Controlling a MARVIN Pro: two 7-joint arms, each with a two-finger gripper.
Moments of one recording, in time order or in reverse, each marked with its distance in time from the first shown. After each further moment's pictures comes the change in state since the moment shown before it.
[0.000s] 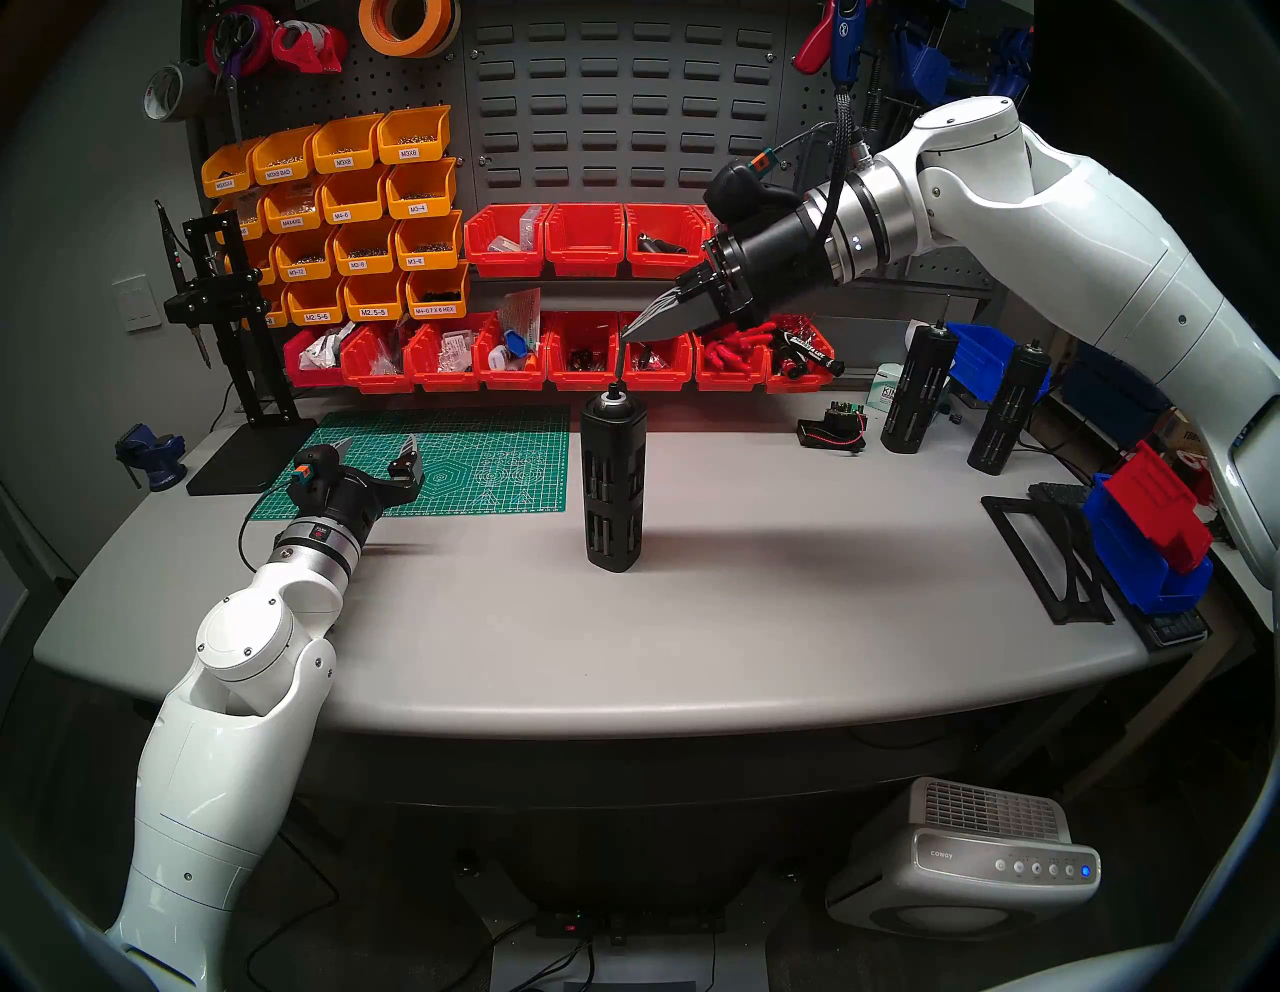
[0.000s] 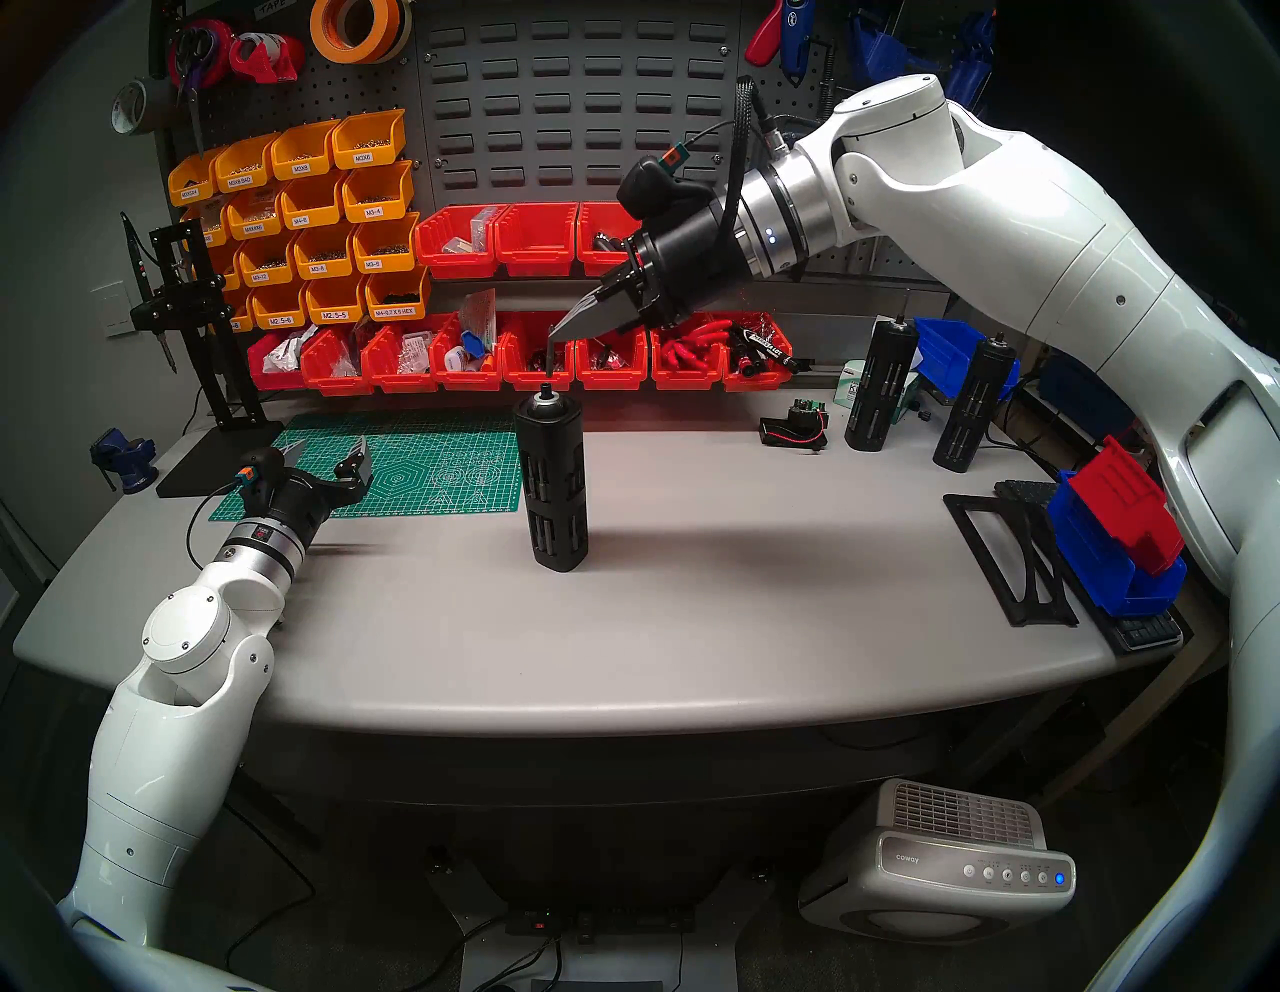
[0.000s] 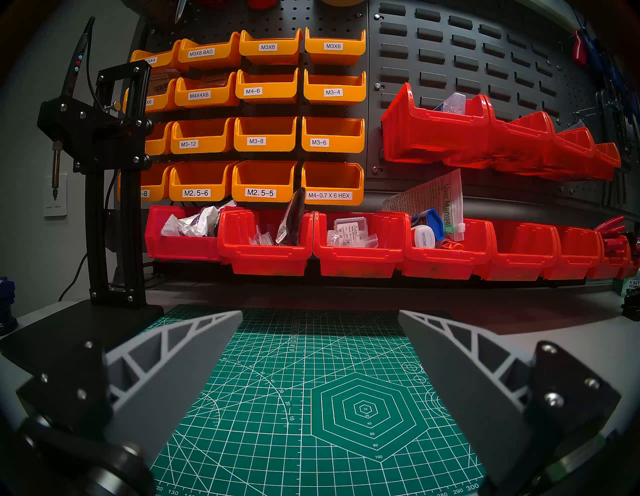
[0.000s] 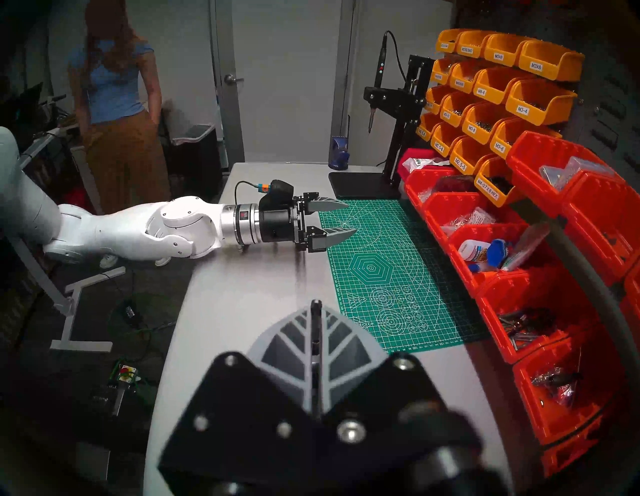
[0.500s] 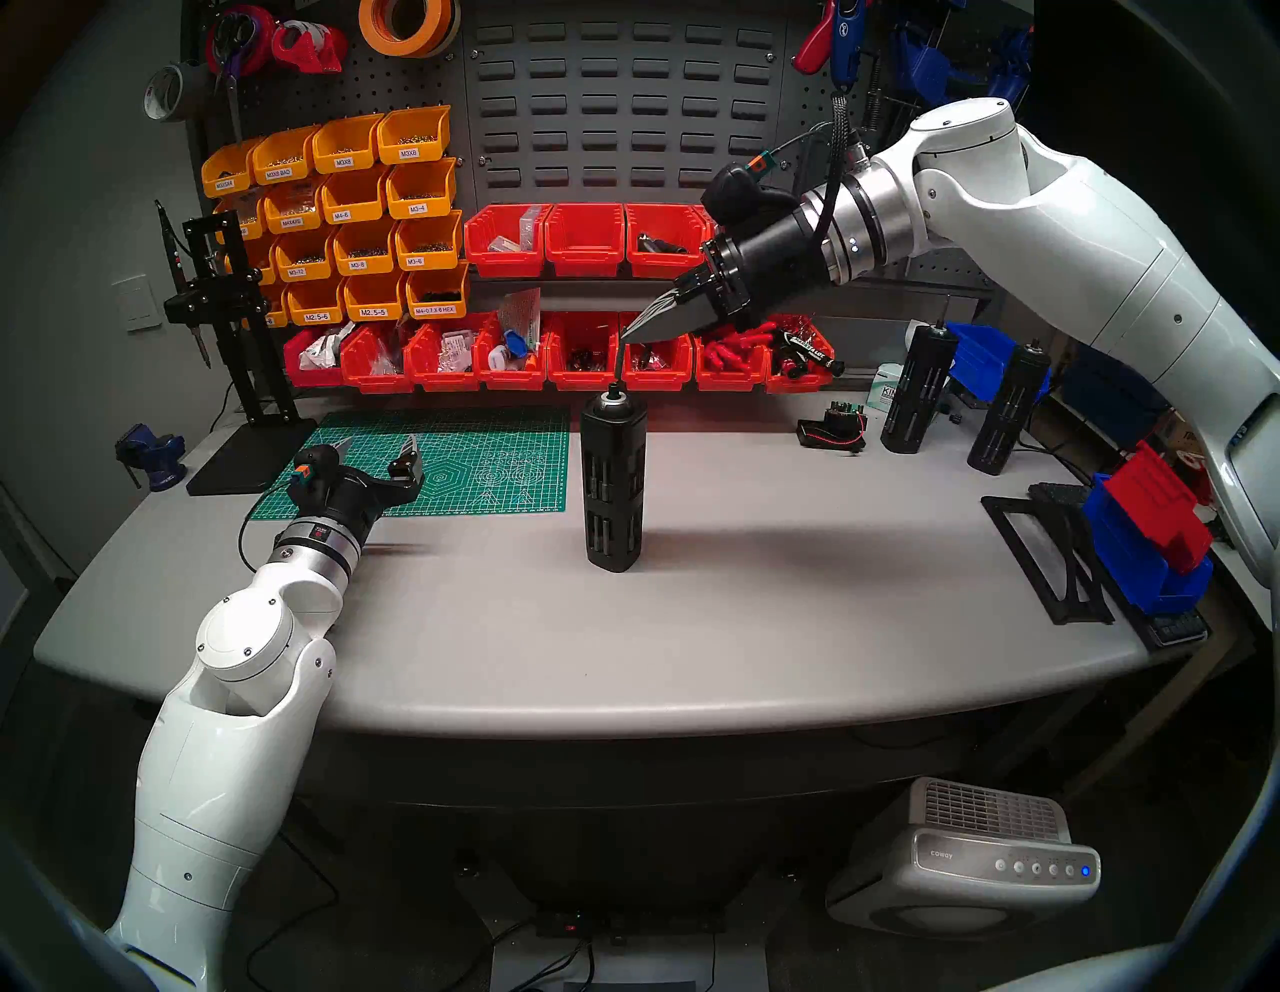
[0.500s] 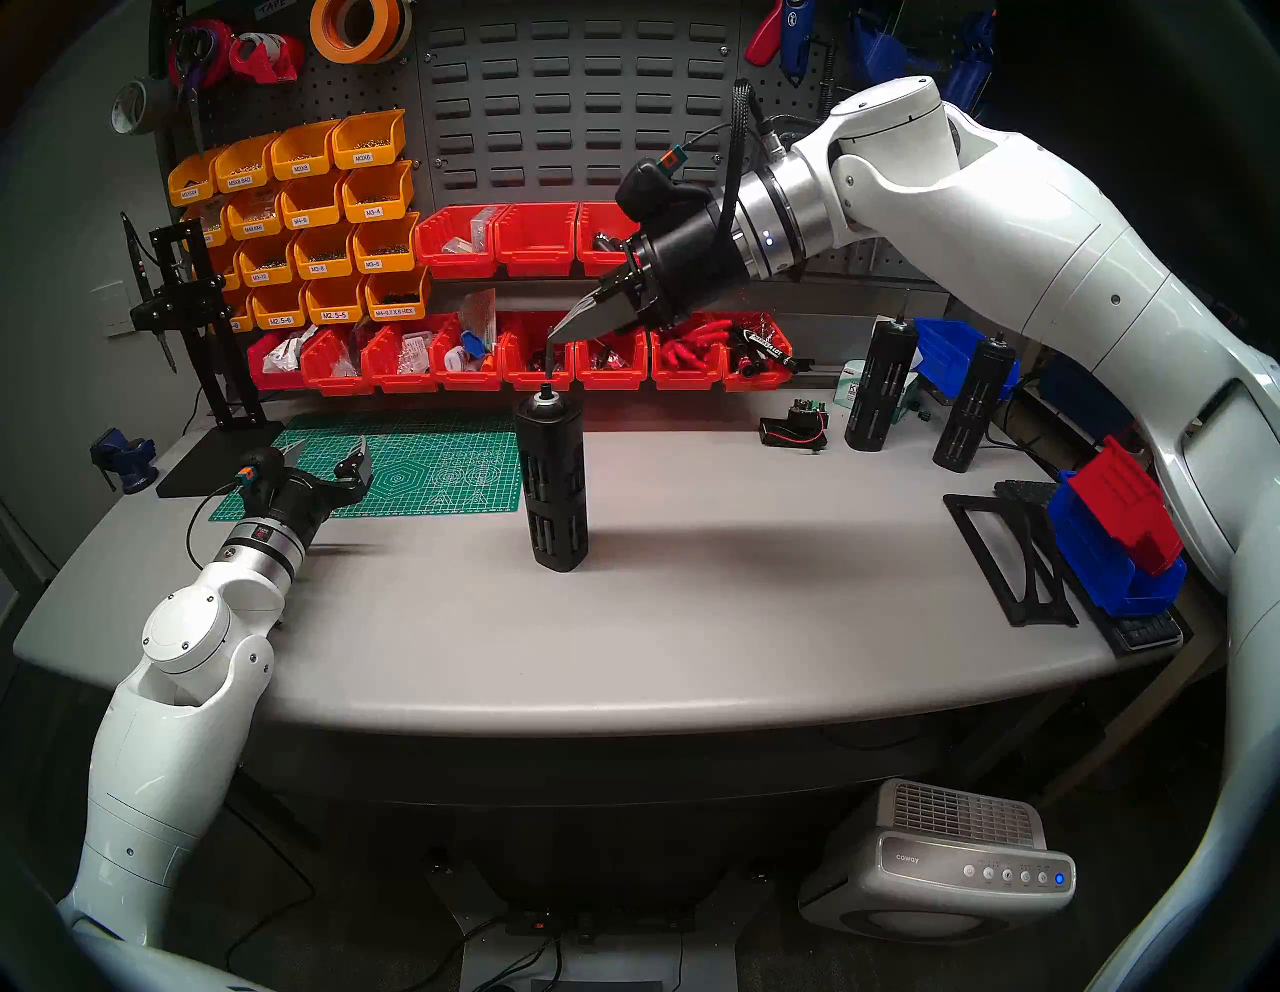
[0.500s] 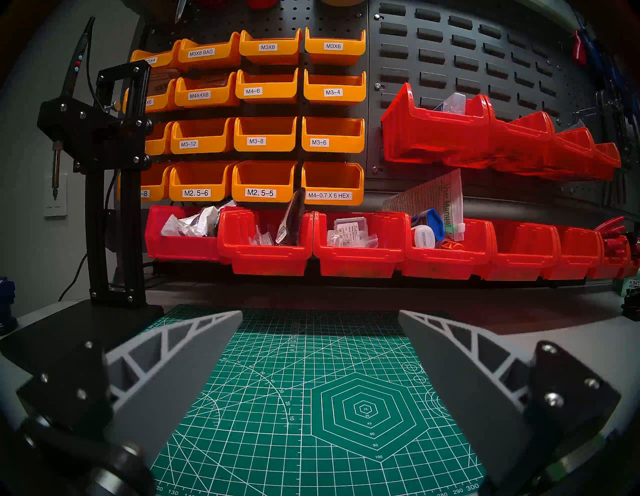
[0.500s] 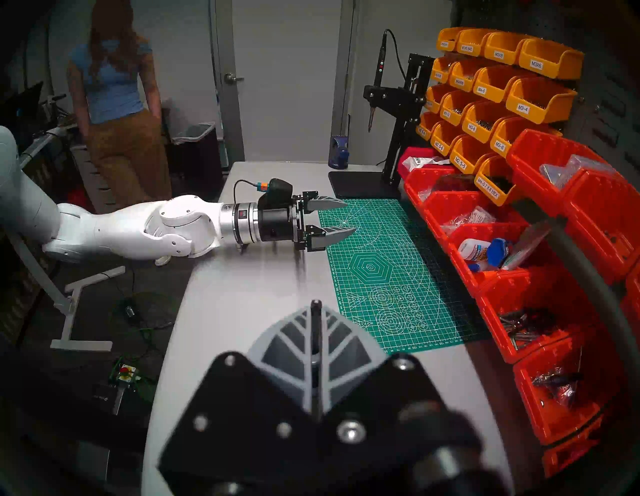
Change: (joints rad) left arm 0.000 0.000 0.000 0.000 0.000 0.000 0.000; right arm 0.000 -0.012 -0.004 0.013 -0.002 -0.007 0.001
